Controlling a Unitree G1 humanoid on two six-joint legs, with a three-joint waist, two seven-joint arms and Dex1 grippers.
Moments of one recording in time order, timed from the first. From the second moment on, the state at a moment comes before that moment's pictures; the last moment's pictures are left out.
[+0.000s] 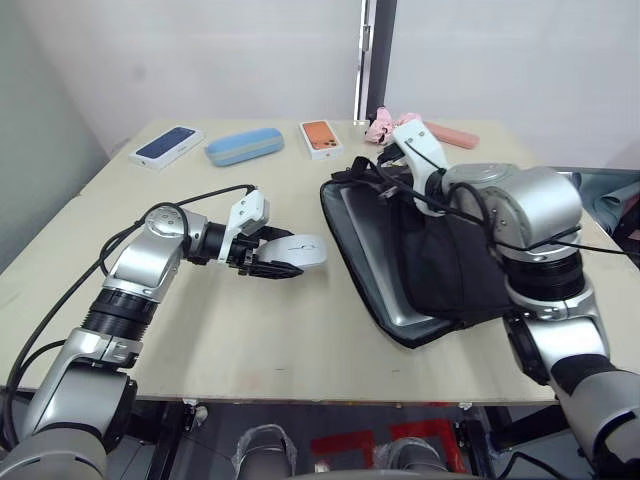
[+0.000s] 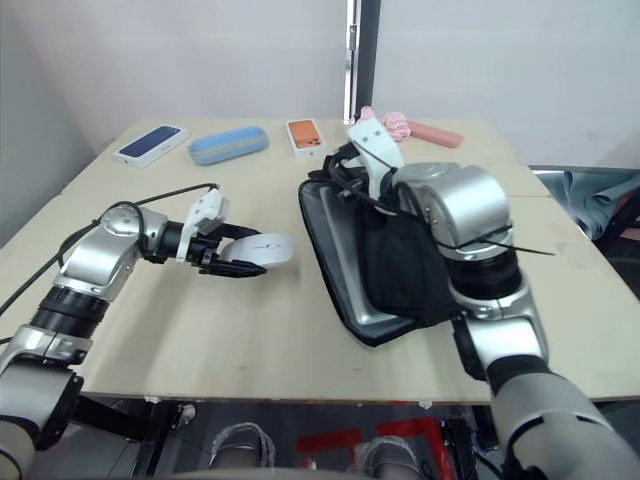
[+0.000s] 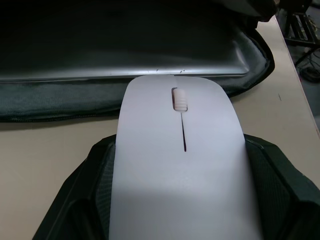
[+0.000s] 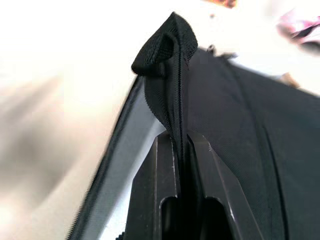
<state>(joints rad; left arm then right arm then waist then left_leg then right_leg) -0.69 0.65 -0.15 0.20 -0.31 0.38 -1.39 -1.02 -0.49 0.10 -0.32 0.29 1.57 0.38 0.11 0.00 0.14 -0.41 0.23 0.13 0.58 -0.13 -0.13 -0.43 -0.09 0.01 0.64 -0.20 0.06</state>
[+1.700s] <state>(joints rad) -1.13 -0.01 -0.10 1.24 -0.02 -0.18 -0.92 -1.02 -0.42 0.07 -0.40 0.33 1.61 0.28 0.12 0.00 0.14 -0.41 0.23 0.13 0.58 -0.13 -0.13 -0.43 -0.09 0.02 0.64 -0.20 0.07</state>
